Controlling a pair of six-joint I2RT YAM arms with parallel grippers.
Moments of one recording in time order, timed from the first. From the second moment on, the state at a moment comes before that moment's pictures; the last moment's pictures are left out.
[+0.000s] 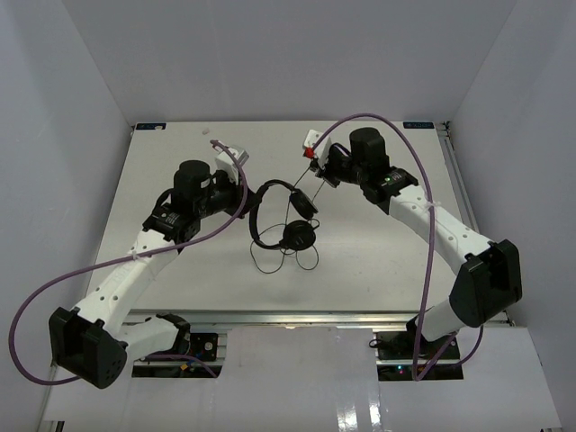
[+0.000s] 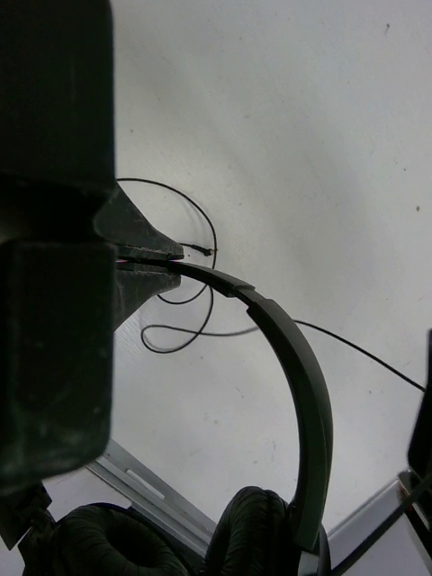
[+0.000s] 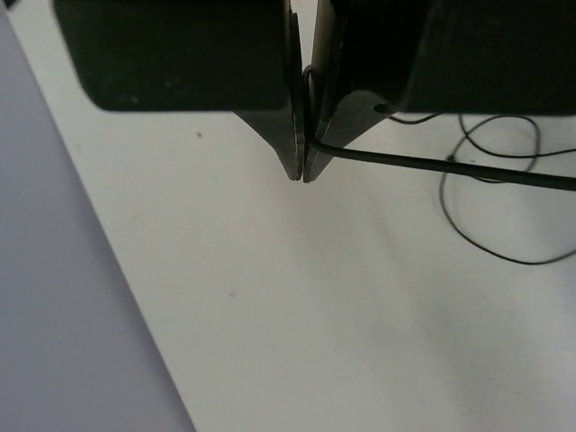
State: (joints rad) left arm -0.44 1.13 1.00 -0.26 0.39 -0.14; right arm 0.55 1.49 1.28 -0.18 -0.40 -0.63
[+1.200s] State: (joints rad) left arm -0.44 1.26 1.62 -0.47 0.18 -0.36; right arm 0.68 1.94 1.02 1.23 -1.15 1.00
